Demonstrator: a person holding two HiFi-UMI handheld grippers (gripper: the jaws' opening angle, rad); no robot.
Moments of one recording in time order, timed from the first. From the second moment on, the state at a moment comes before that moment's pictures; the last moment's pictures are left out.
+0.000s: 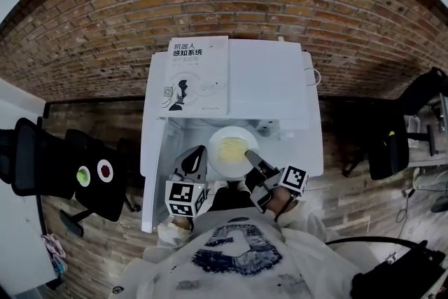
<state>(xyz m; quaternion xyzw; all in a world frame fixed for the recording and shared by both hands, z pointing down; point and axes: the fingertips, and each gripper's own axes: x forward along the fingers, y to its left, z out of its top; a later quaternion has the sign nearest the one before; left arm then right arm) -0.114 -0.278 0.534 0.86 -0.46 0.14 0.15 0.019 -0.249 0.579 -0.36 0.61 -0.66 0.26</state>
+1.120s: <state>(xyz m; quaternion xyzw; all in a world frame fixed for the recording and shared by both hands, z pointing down) -0.116 -0.299 0.543 0.89 -0.41 0.14 0.16 0.004 -0.300 0.666 -0.44 0.55 -0.66 0.27</state>
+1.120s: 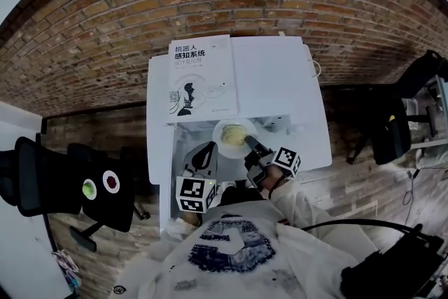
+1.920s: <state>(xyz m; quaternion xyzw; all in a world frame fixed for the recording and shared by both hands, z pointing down) -0.118 -0.301 0.556 0.88 -0.41 0.16 0.16 -0.001 -0.340 0.705 -0.44 0.54 -0.67 0.25</state>
